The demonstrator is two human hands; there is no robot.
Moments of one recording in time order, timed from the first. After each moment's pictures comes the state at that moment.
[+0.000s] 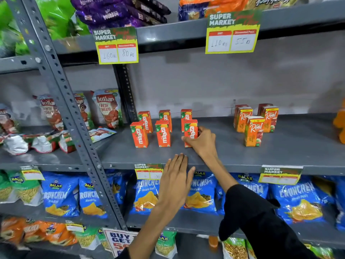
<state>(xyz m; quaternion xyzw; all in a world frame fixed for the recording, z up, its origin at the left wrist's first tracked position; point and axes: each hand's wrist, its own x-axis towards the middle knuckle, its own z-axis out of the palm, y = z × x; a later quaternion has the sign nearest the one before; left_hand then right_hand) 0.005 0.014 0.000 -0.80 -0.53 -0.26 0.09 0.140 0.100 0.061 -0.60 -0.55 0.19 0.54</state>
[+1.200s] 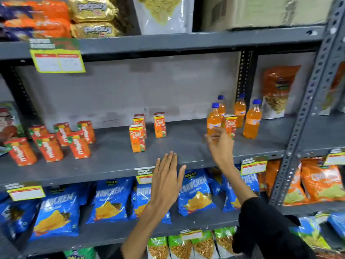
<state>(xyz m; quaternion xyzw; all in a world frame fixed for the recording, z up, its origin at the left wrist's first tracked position) 0.347 -0.074 0.010 -0.82 -0.46 -0.33 0.06 0.556 -0.056 0.060 -0.65 -0.45 0.02 0.62</state>
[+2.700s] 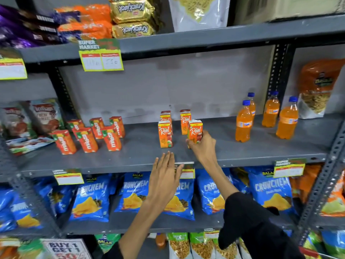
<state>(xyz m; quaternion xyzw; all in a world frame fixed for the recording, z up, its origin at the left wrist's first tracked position) 0.259 -0.048 0.011 -0.81 -0.53 -0.24 0.07 0.429 -0.002 0.053 -0.64 -0.51 0.11 0.57</state>
